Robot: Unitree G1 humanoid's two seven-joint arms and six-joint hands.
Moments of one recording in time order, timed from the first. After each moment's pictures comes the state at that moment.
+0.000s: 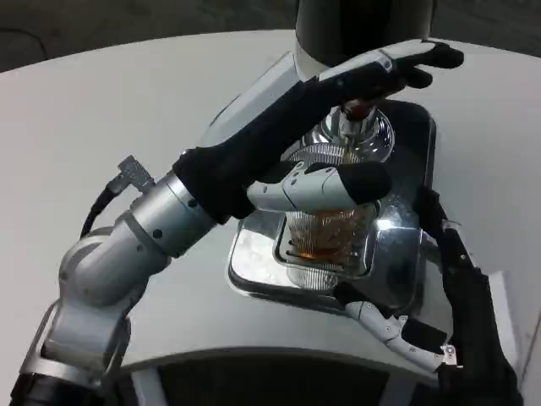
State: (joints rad) left arm -0.70 0.34 -0.11 0.21 0.01 -0.63 -0.50; right arm 0.07 0.06 0.12 -0.11 -0.40 -0.30 -0.29
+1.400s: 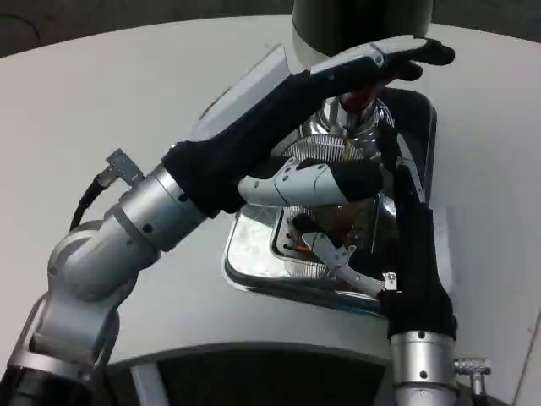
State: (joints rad) left arm -0.71 0.37 -0.11 0.22 0.01 -0.64 -0.48; right arm -0.29 0.07 0.17 0.21 -0.41 -0.34 -0.48
